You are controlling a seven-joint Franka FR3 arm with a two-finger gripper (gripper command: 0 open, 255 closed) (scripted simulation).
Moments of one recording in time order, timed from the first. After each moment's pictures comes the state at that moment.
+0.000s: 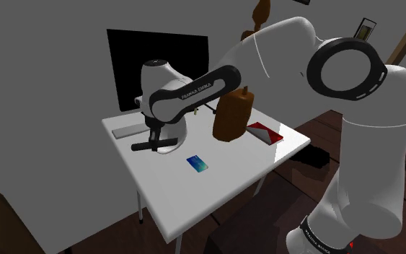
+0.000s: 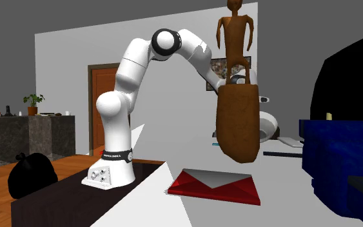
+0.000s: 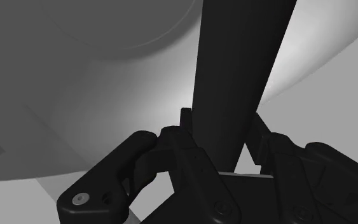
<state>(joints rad) 0.25 0.39 0.21 -1.82 -0.21 2.26 -0.35</state>
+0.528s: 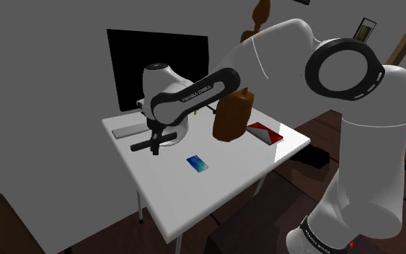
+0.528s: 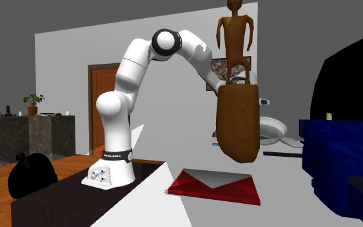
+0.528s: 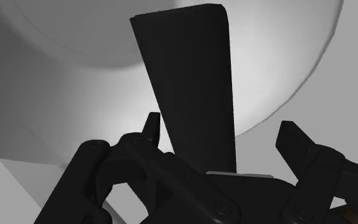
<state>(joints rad) 0.25 0.40 0.20 -1.83 -0.21 2.27 -0.35</state>
